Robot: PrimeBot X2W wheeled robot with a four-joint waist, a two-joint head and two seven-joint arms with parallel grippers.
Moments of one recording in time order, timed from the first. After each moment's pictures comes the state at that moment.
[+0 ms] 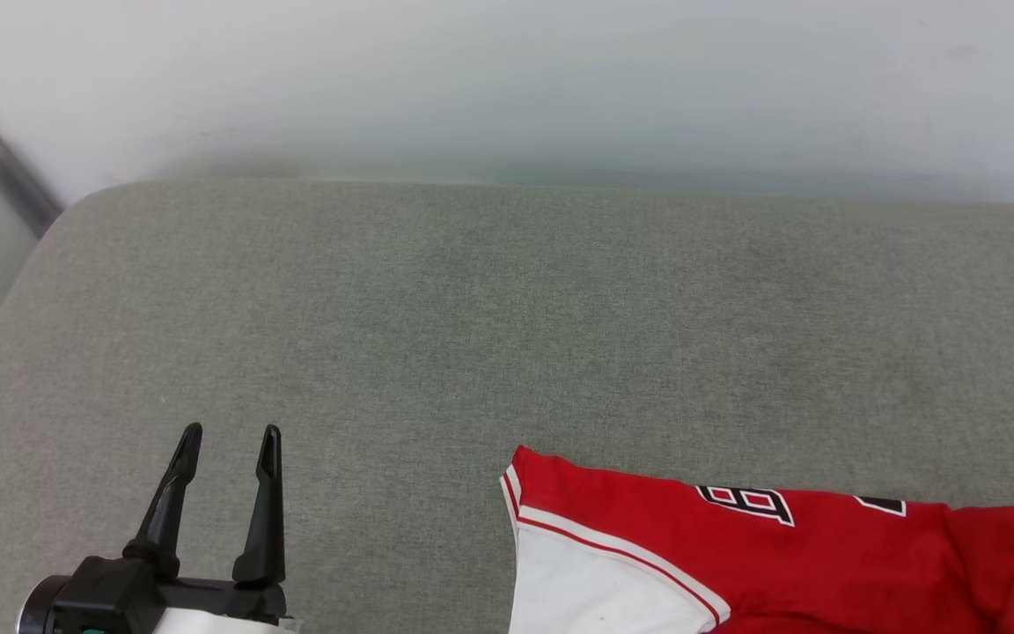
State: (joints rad) left arm 0.14 0.12 0.02 -0.16 -0.20 -0.13 -0.26; right arm 0.10 -0.30 -0.32 0.11 0.45 0.13 0.54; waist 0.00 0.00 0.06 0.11
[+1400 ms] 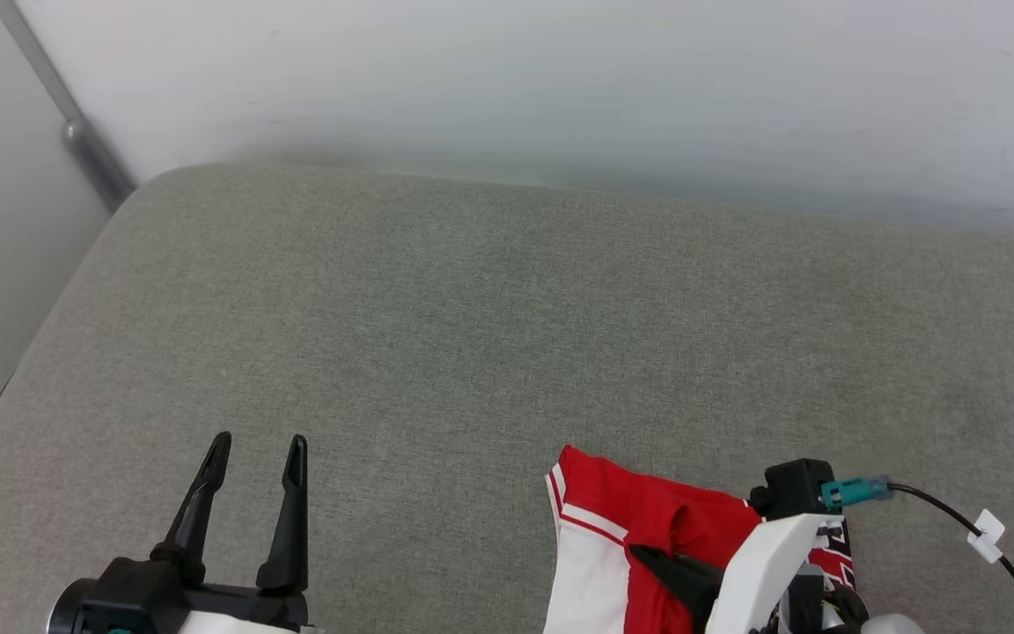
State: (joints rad) left arm 0.14 0.12 -0.02 -0.14 -0.22 -0.13 -0.26; right arm -0.04 -0.05 0.23 0.13 0.73 0.13 0.60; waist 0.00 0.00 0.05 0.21
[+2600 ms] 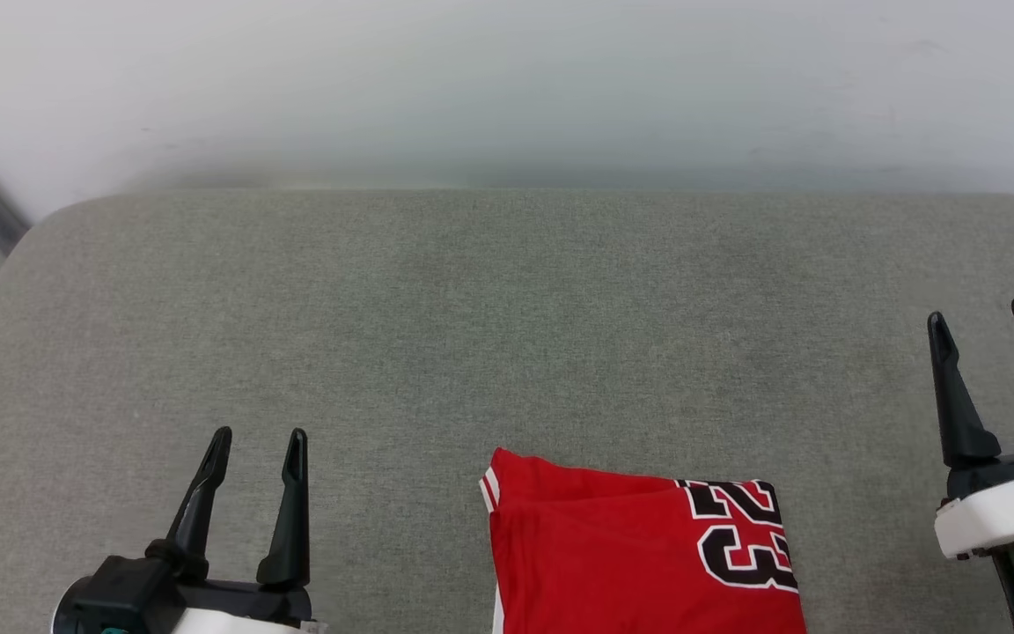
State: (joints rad) left arm 0.14 0.10 -0.03 -0.15 -0.25 -0.13 -0.26; right arm -0.08 -0.26 -0.06 -0.09 0.14 0.13 -0.04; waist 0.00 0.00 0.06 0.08
